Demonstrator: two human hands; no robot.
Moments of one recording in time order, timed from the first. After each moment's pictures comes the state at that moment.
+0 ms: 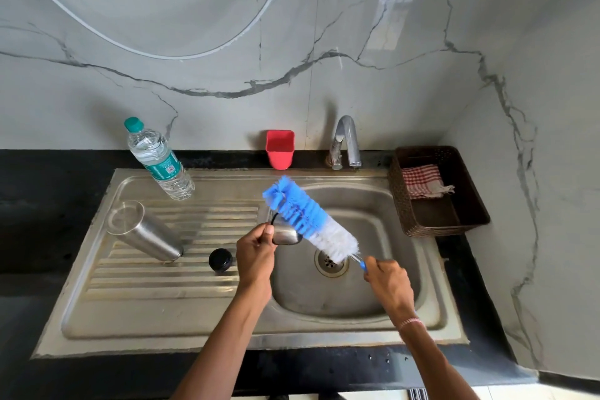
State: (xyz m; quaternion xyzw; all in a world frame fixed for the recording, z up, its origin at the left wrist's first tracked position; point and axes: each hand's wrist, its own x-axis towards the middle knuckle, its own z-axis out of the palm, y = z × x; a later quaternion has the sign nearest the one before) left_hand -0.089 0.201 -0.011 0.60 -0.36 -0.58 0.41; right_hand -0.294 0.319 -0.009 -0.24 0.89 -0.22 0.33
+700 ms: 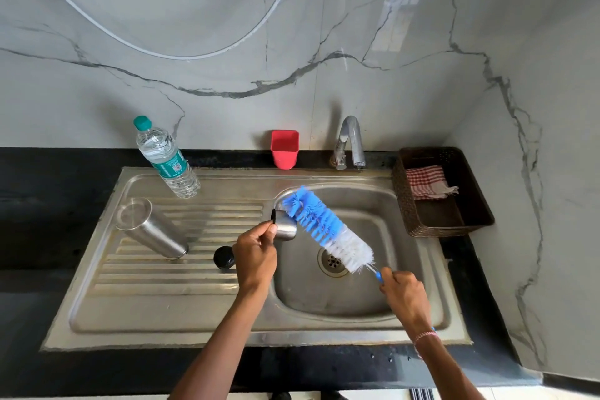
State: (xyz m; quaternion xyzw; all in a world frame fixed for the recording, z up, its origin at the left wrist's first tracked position) left_hand -0.075 0.202 -0.009 0.63 -0.54 -0.39 0.40; right_hand -0.303 0.345 -0.010 -0.24 0.90 -0.19 0.31
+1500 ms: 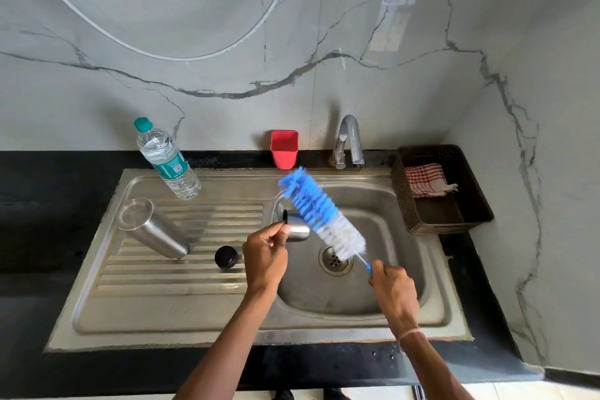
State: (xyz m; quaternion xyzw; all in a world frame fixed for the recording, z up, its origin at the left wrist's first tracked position) left_hand -0.085 0.213 -0.005 0.59 -0.54 -0.44 0.40; right_hand -0.275 0.335 0.005 -0.20 0.90 -0.24 0.31
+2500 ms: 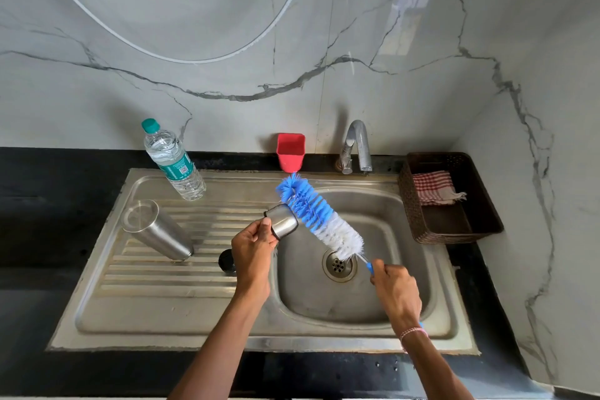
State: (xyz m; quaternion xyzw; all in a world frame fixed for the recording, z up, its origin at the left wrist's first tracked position) left_hand -0.074 0.193 0.008 0.57 -0.32 -0.59 0.48; right_hand -0.279 0.315 0.004 -0.22 0.90 -0.22 0.29
